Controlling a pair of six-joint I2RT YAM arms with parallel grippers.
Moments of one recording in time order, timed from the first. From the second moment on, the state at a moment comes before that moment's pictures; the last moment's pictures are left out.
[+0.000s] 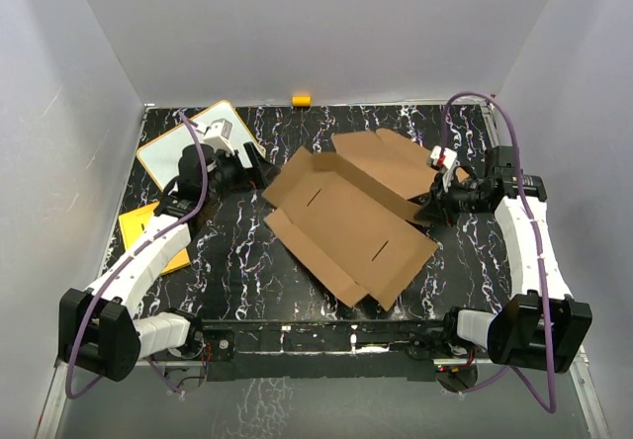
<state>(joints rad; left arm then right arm) -0.33 1.17 0.83 -0.04 0.23 -0.52 -0.18 1.20 1.10 -1.05 -1.01 -0.88</state>
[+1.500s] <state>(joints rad) -0.35 1.54 0.77 -0.01 0.43 -0.55 -0.18 1.48 0.87 -0.65 -0.59 -0.69</state>
